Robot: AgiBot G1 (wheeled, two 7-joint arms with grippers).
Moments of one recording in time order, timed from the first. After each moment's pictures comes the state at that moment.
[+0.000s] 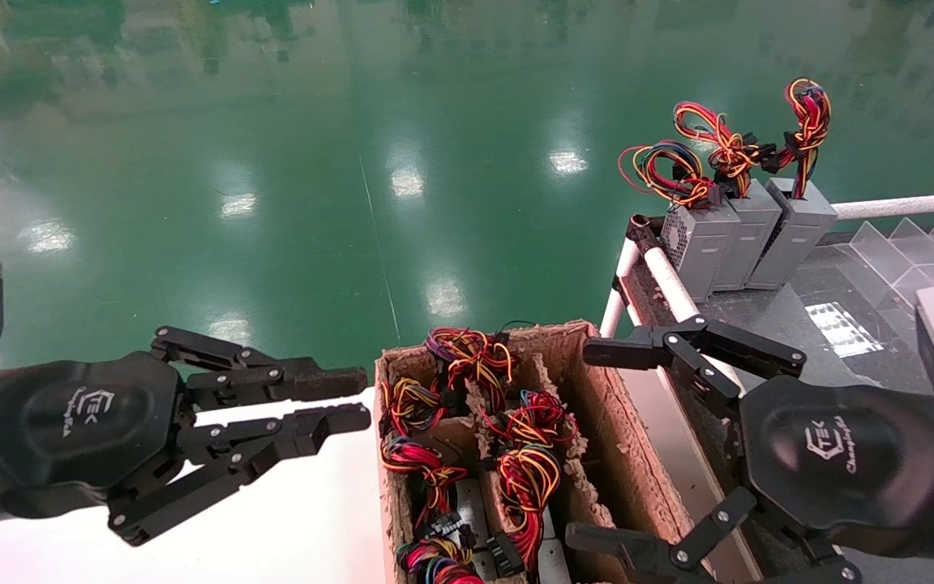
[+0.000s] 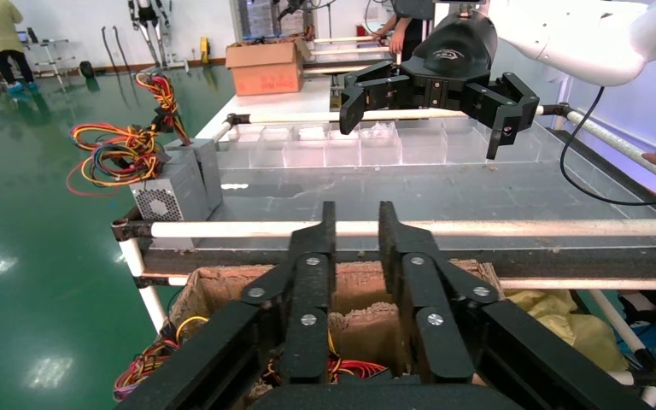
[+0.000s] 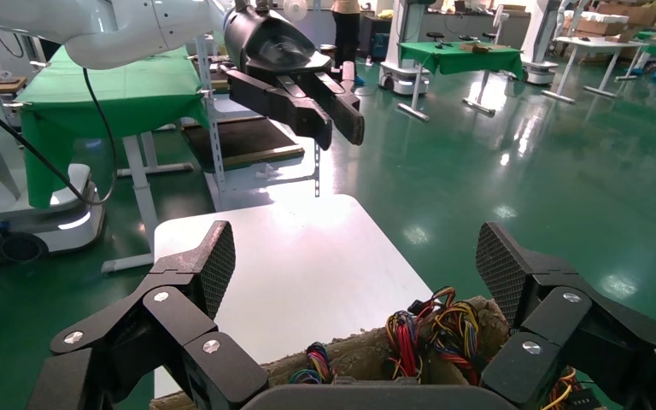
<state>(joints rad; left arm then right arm) -1.09 0.57 0.38 -1.25 0.65 1.44 -0.13 1.07 -0.61 -0.28 1.28 -0.73 -1.50 0.19</state>
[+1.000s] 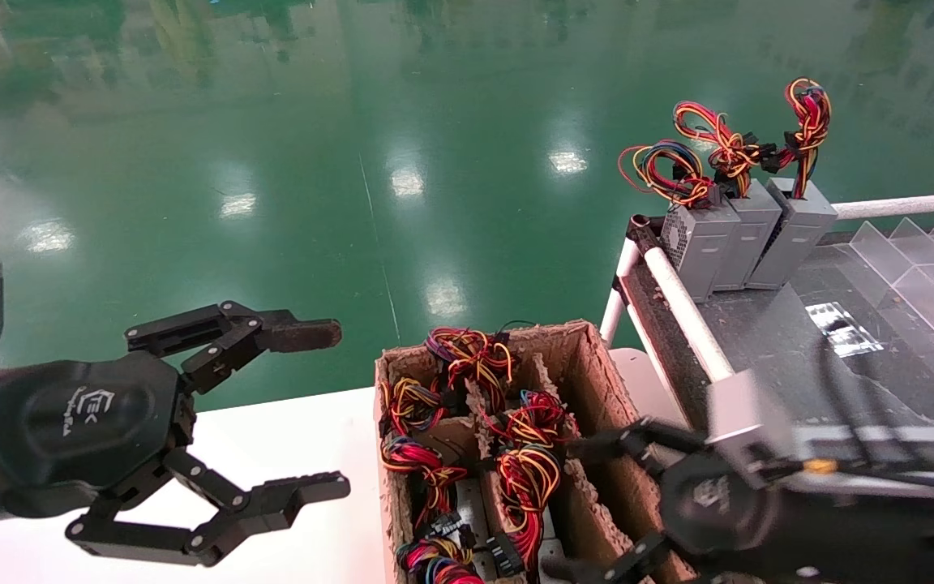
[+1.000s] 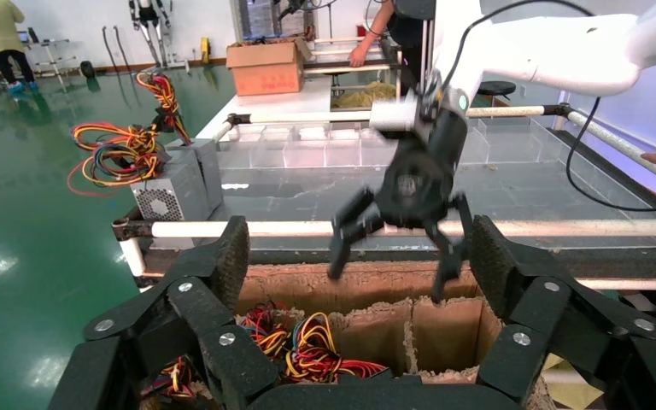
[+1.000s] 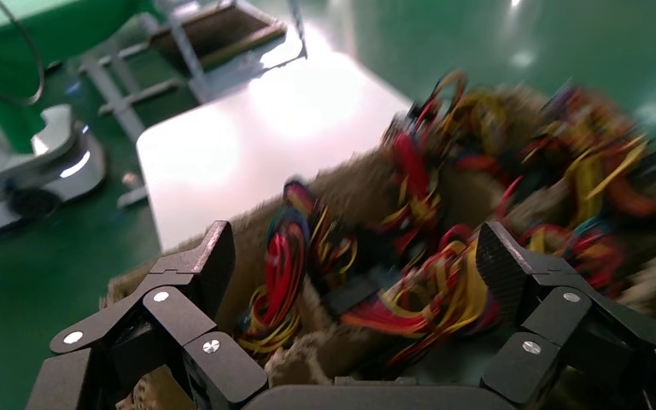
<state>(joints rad) -1.09 0.57 0.38 -1.25 0.65 1.44 -0.13 1.10 -0.70 -0.45 1.18 -1.00 -1.44 0.29</state>
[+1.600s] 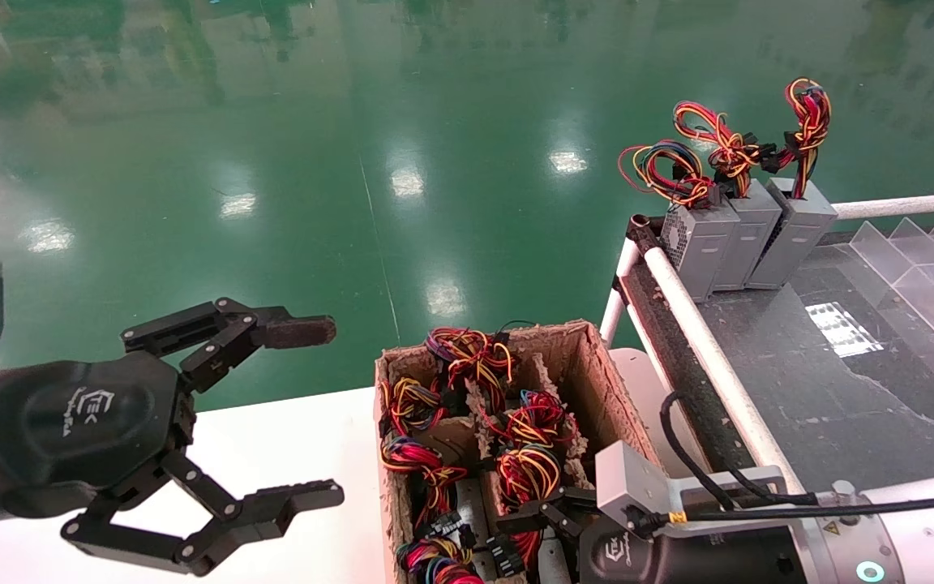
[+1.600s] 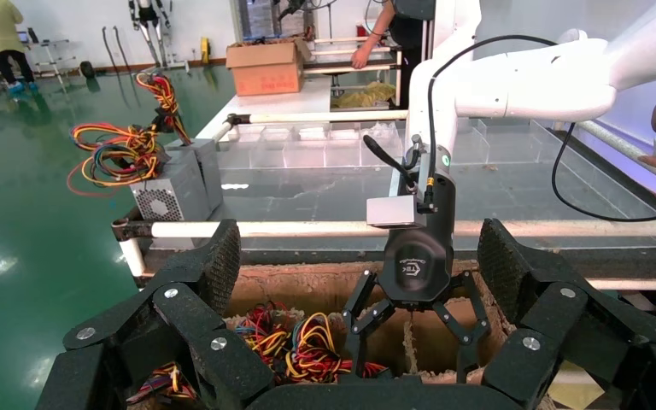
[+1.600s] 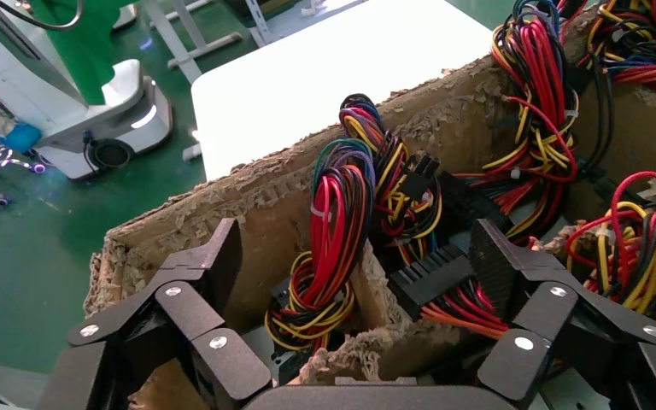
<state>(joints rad) -1.09 0.57 0.38 -1.25 0.65 1.44 -0.13 1.18 -0.88 -0.57 0.96 -1.13 -1.53 0.20</state>
